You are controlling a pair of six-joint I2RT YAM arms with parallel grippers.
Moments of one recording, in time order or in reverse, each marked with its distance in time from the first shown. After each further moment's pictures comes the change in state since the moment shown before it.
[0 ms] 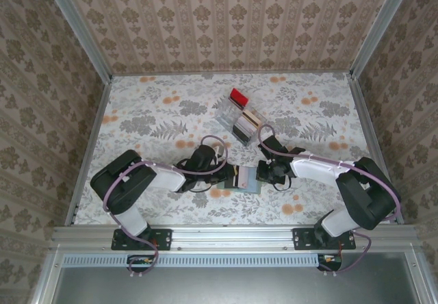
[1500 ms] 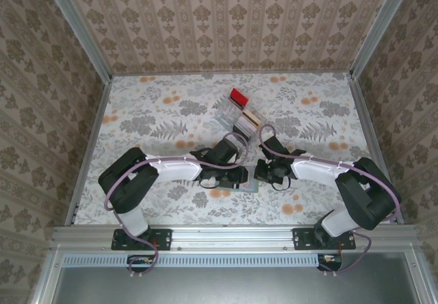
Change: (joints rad) left arm -0.107 0.046 0.335 -0.604 -0.070 0.261; right arm -0.005 -0.001 -0.033 0.101 -0.041 0.032
